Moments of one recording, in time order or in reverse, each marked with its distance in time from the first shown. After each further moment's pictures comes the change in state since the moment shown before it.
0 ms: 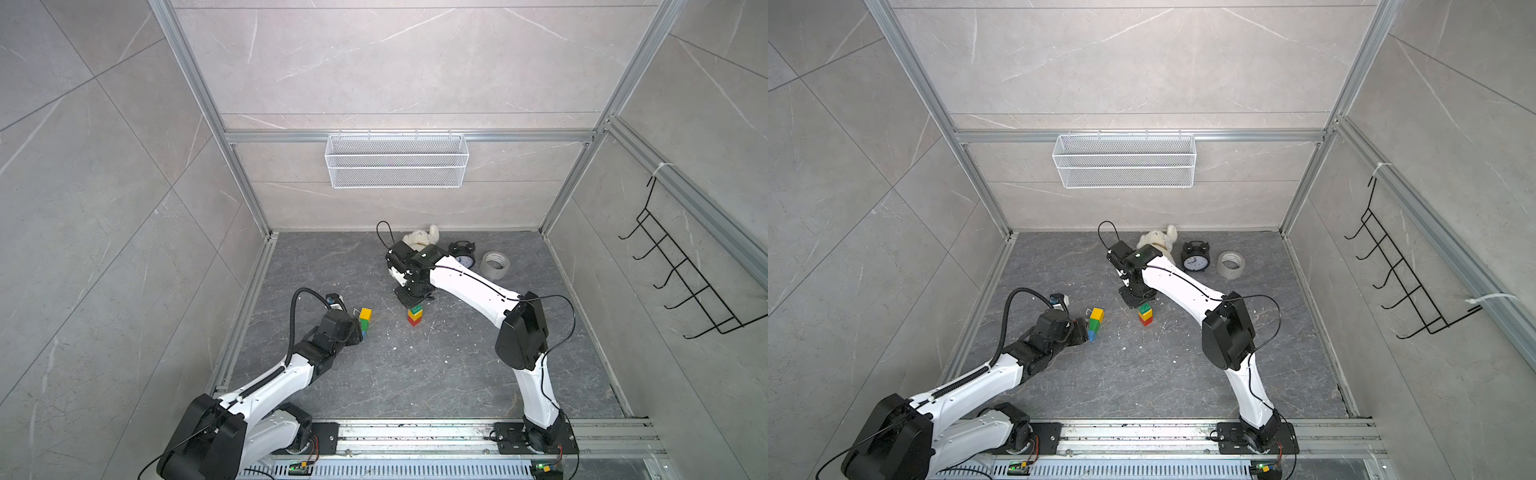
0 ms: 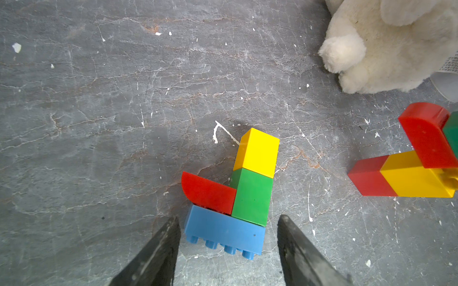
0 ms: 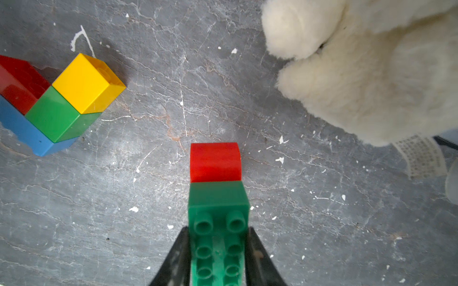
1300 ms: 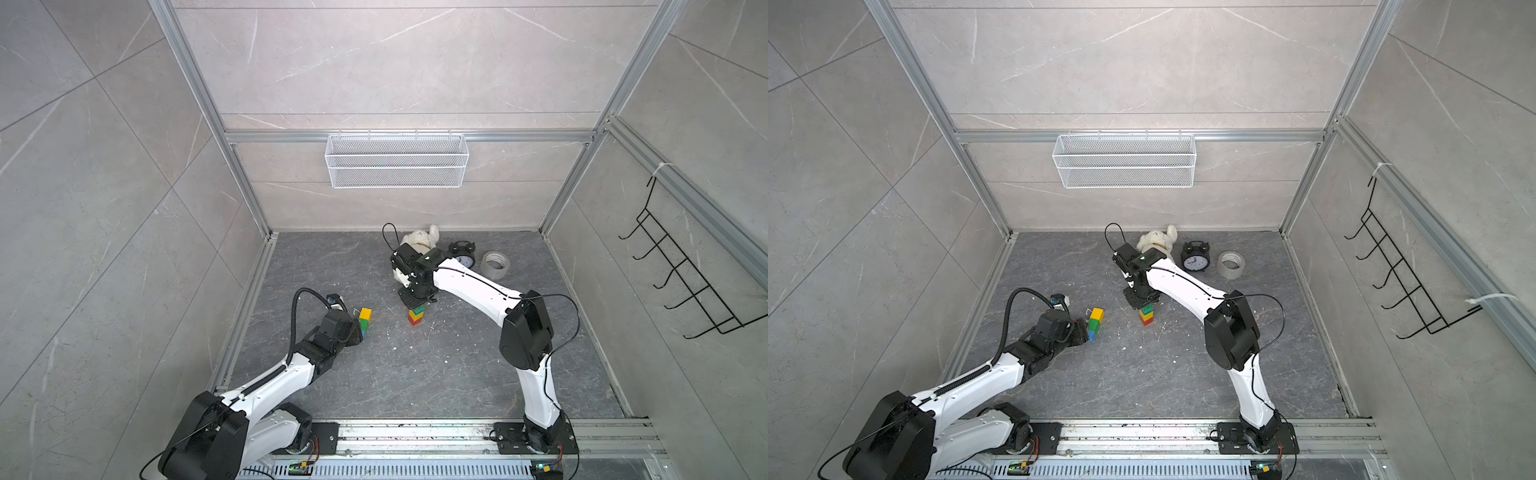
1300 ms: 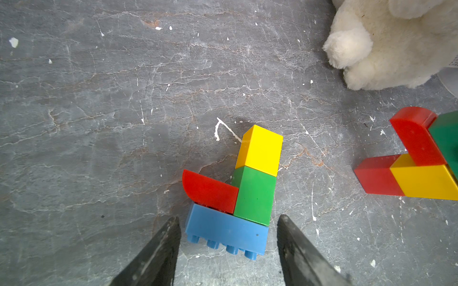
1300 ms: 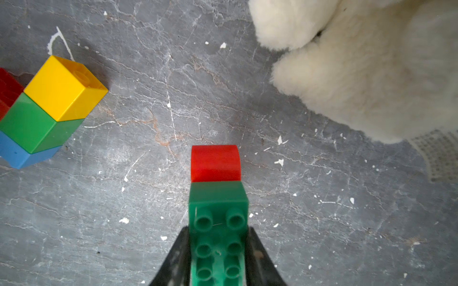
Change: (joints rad) left arm 0.000 0.016 0.000 0.000 0.000 0.000; right arm -0.025 -0.034 -0.112 0.088 -0.014 0.020
